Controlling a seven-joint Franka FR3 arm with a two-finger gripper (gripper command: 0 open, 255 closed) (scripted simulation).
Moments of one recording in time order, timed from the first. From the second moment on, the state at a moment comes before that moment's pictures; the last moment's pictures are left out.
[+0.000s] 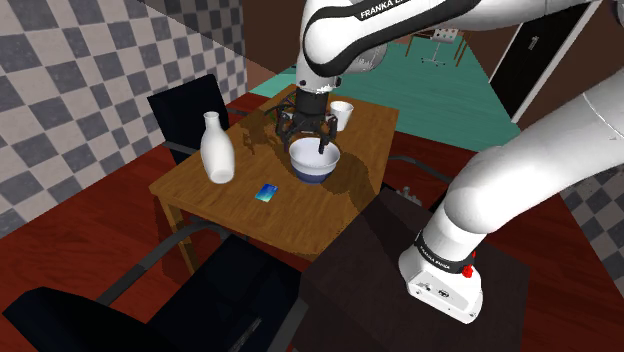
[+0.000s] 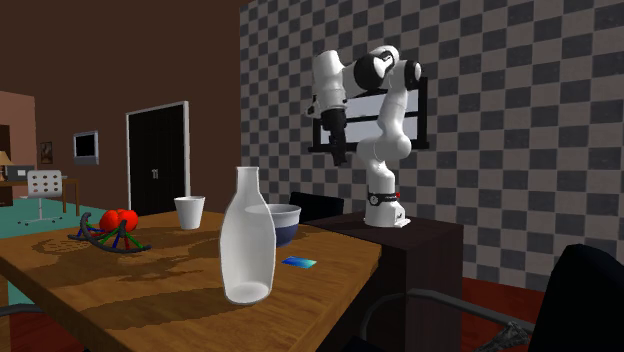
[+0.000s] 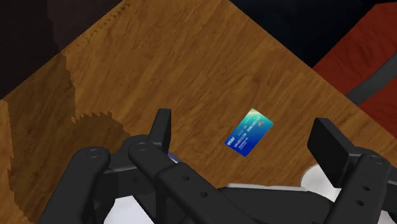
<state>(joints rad) -0.07 -0.40 0.25 -2.51 0.28 2.08 0.69</state>
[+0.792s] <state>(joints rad) -0.11 0.09 0.33 -2.38 0.19 2.46 1.10</state>
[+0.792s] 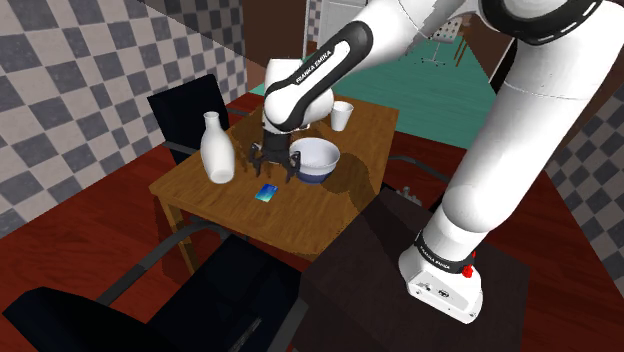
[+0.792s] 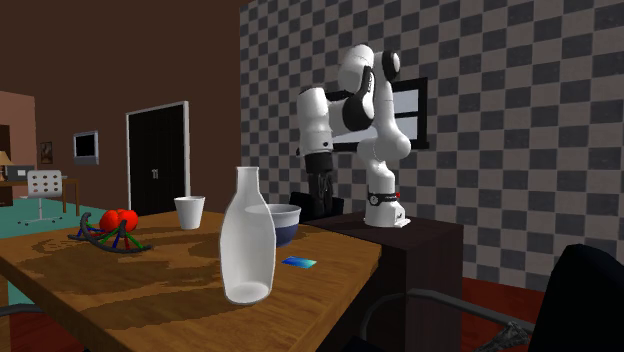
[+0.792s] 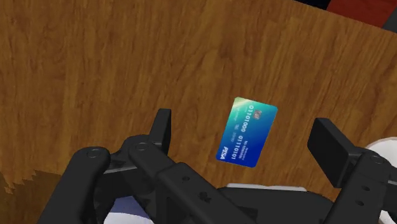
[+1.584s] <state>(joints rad) -0.04 0.43 0.26 -2.22 0.09 2.65 1.36</state>
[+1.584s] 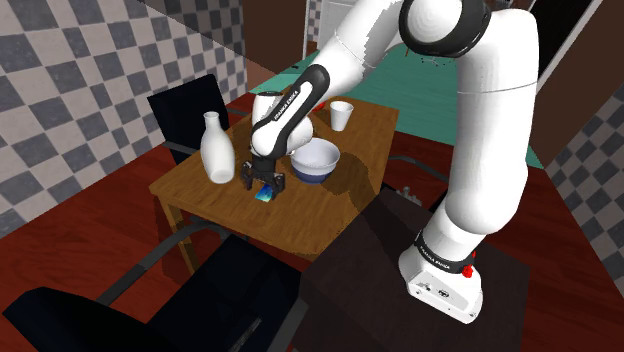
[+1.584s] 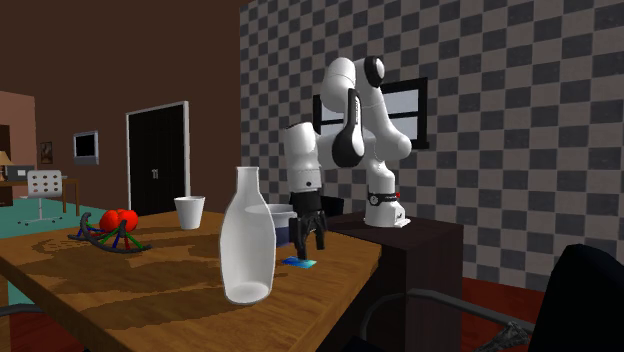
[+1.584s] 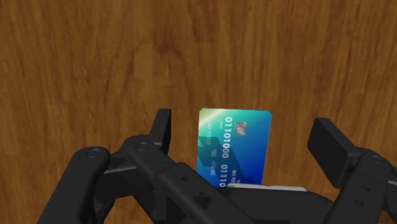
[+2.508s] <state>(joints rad) -0.03 0.48 0.25 -2.21 0.08 2.68 1.37</state>
